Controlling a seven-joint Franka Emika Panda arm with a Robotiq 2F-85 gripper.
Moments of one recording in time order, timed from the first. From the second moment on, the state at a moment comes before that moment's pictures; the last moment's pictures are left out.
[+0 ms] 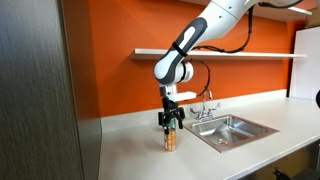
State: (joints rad) arm 0.21 0.26 0.15 -2.13 0.00 2.19 0.02
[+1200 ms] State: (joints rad) arm 0.21 0.34 0.15 -2.07 0.00 2.24 0.01
